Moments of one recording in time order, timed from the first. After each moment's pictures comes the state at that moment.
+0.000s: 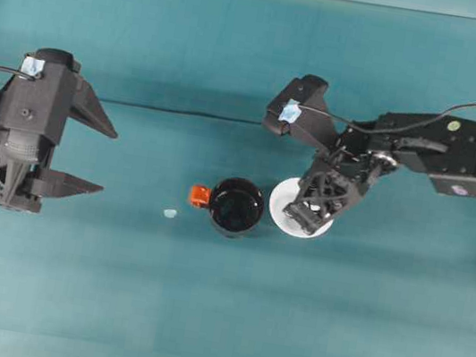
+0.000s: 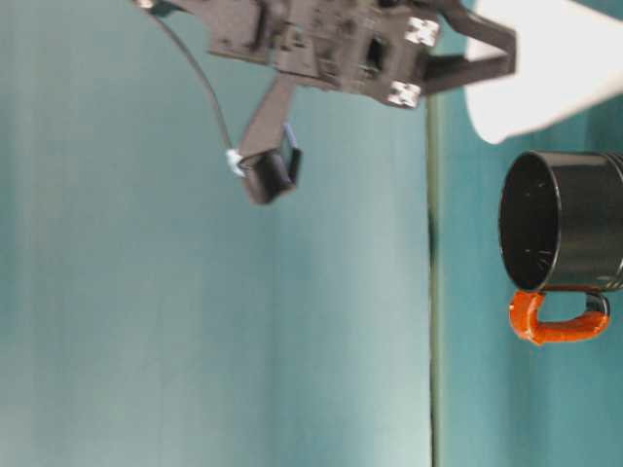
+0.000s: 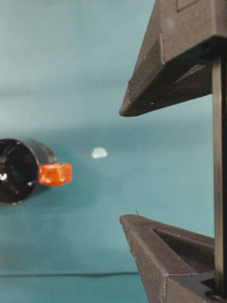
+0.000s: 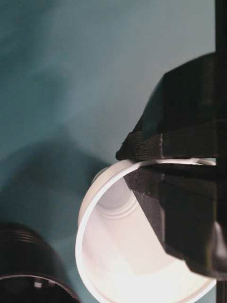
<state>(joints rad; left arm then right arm) -0.01 -0.58 0.73 0.02 0.60 0.06 -0.16 0.03 0.54 0.14 0.75 0.32</state>
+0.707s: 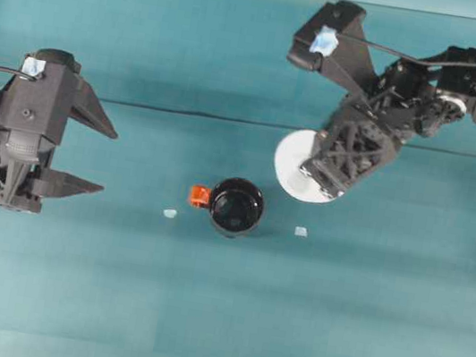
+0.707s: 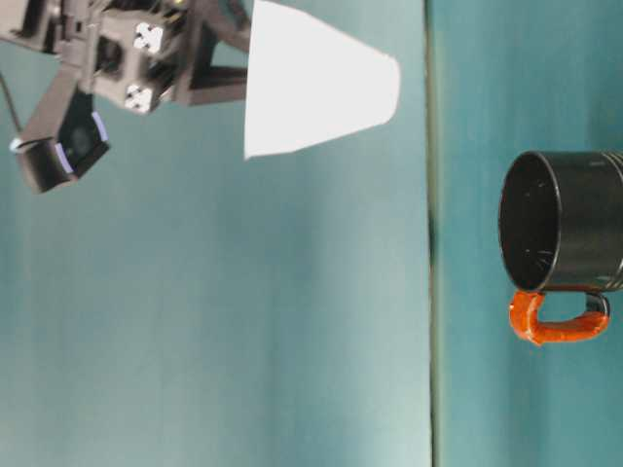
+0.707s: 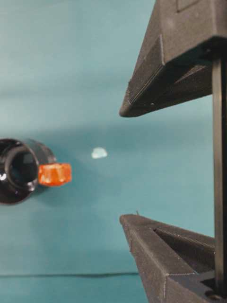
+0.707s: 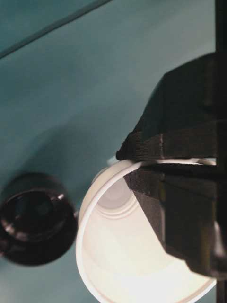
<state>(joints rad) -0.01 -0.58 0.73 0.02 0.60 0.06 -0.20 -0.15 0.34 0.12 0.96 0.32</state>
